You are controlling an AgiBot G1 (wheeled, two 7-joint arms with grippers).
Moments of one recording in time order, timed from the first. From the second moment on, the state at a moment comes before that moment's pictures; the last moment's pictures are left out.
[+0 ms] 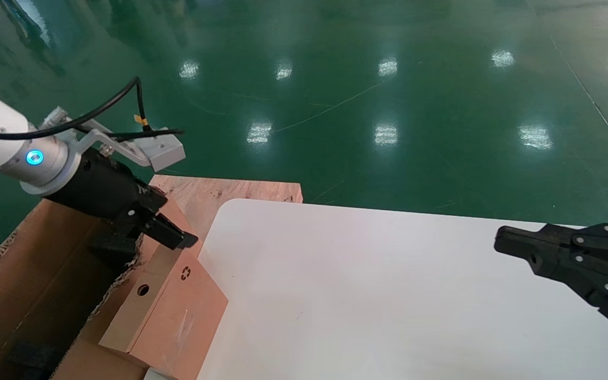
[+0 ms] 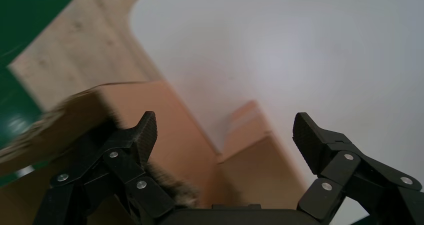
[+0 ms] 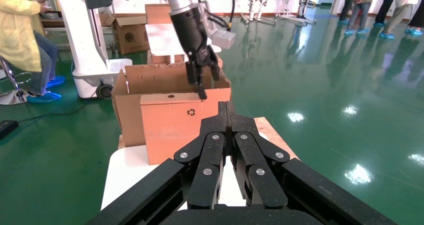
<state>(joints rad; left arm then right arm) -1.94 0.56 1.15 -1.34 1.70 1.59 -1.24 1.09 -0.58 -0.35 1.25 -0.67 -1.46 0.14</state>
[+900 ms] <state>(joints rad) -2.15 0.61 1.61 -1.30 1.52 1.57 -1.52 1.09 -0.58 -0.35 1.25 -0.67 -1.46 0.14</state>
